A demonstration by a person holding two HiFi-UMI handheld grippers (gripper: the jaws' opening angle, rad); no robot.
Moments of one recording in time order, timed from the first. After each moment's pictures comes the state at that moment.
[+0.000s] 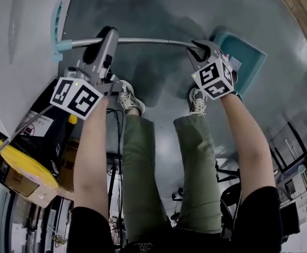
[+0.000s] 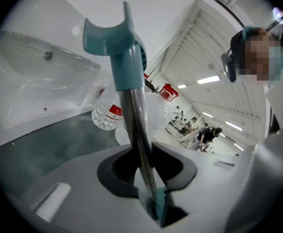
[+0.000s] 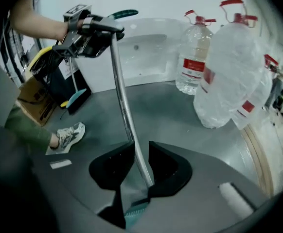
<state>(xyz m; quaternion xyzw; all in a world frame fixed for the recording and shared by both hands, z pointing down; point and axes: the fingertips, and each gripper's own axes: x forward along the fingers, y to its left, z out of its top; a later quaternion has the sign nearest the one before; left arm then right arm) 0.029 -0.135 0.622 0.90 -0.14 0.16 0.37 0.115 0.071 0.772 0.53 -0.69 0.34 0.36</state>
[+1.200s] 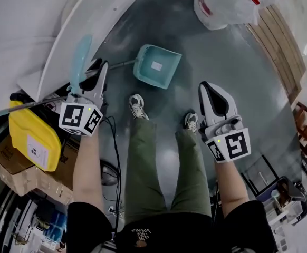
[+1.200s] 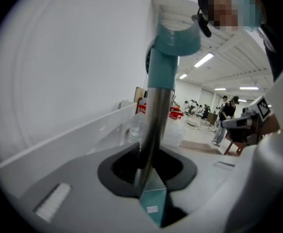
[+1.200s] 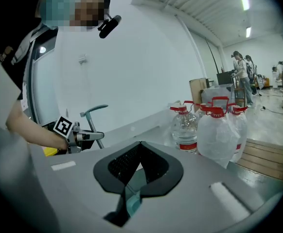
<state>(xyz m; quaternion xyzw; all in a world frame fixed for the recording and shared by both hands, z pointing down) -0.127 -0.219 0.425 0.94 -0.25 0.19 0.15 0.070 -0.035 0.364 0.68 -0.69 0.22 0.04</state>
